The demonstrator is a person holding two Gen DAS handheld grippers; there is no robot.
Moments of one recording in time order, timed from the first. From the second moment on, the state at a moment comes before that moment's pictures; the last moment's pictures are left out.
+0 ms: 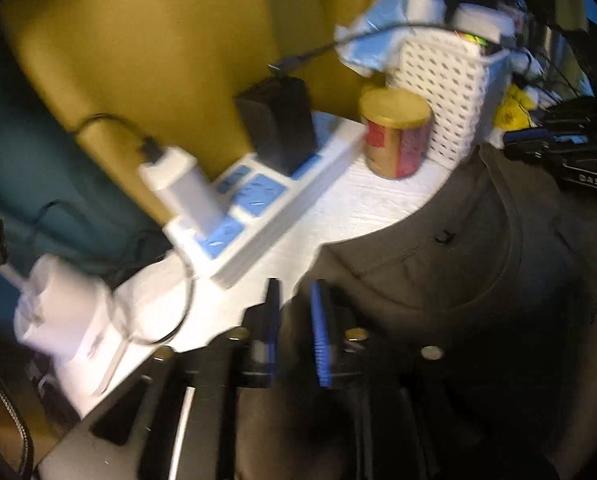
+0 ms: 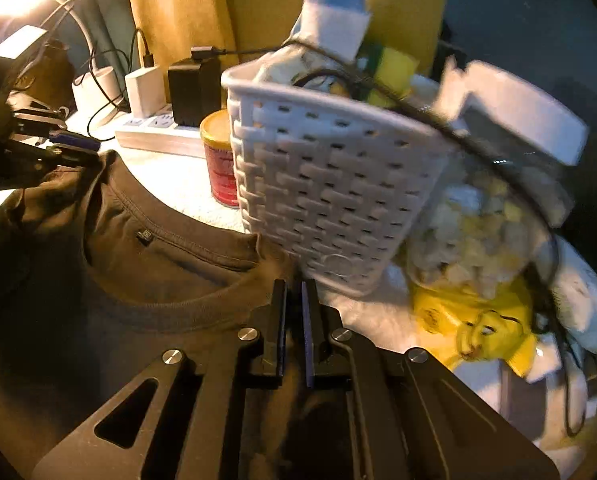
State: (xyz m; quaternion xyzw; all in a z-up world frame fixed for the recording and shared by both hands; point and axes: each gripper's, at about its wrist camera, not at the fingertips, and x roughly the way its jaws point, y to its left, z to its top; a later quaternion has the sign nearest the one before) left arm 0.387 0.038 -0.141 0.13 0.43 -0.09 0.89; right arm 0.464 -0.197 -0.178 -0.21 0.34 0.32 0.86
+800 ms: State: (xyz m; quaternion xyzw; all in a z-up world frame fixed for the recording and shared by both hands) left arm 0.191 0.074 -0.163 -0.01 0.46 -0.05 0.89; right arm 0.305 -0.295 -0.186 -0.16 0.39 0.26 0.87
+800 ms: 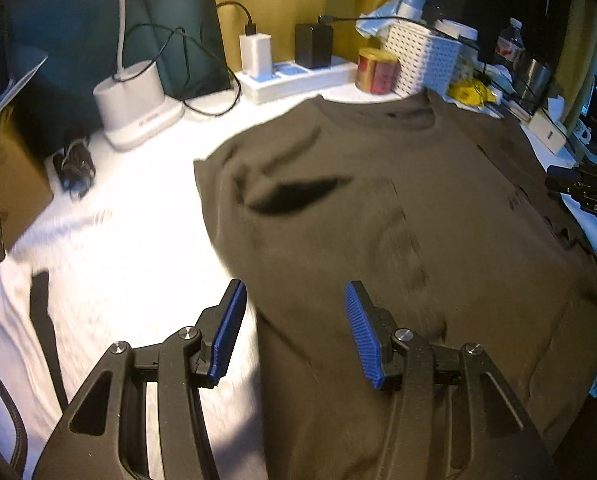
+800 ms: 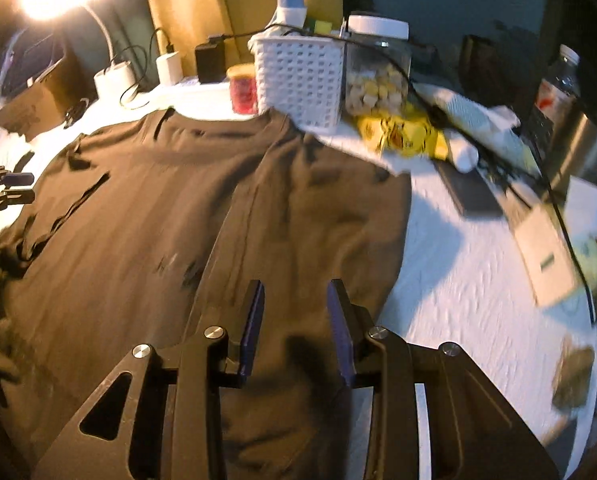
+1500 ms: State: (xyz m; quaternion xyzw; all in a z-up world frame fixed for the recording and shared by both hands) left arm 0.137 0.041 -0.177 0.04 0.47 -0.06 0.88; right arm 0.236 -0.288 -0.206 -0.21 0.39 0.24 0.86
